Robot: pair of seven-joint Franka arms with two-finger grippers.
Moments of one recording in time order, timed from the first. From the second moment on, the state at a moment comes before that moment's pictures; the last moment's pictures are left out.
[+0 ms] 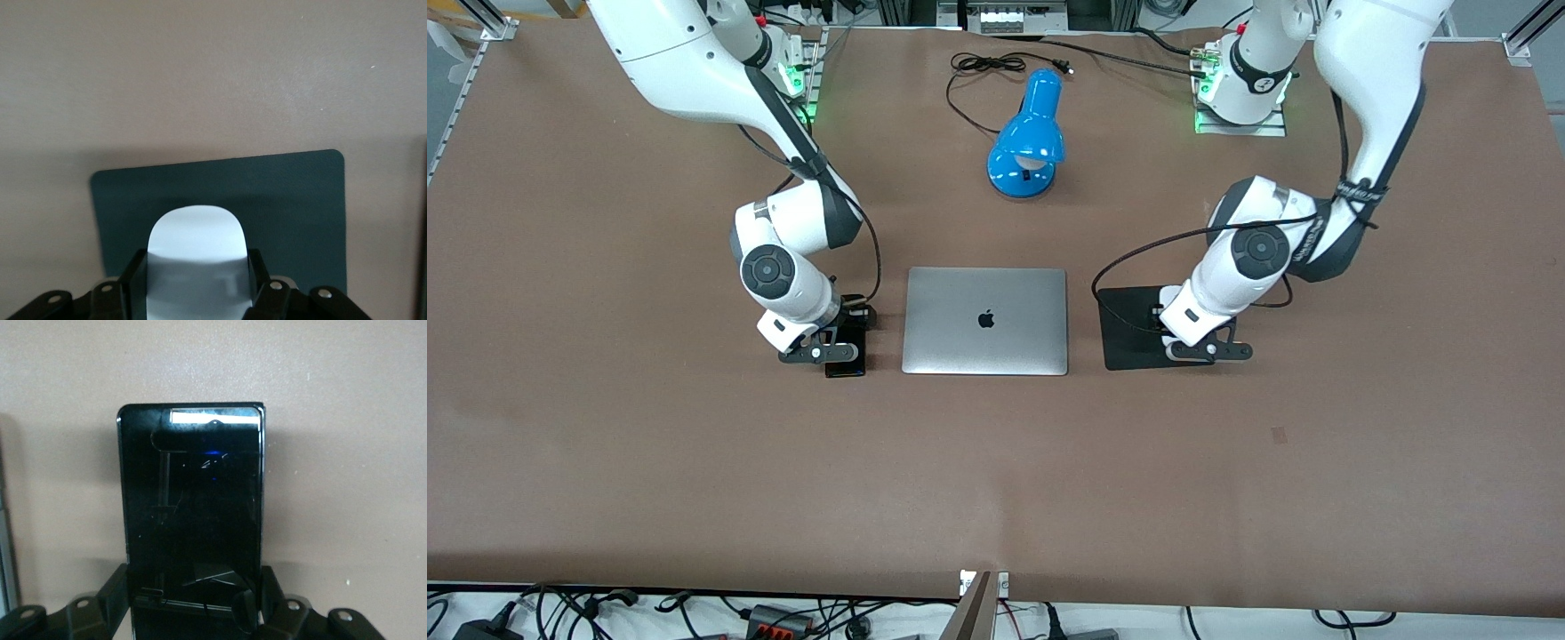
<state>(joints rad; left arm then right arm) -0.03 0.46 -0.31 -2.07 0.16 2.50 -0.45 0.36 0.59 0.04 -1.93 0.02 2.45 0.32</state>
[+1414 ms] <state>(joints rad) -0.02 0.36 -0.31 -1.55 0.19 1.57 -0.38 0.05 0.34 -0.03 -1.43 0.03 1.68 0.34</state>
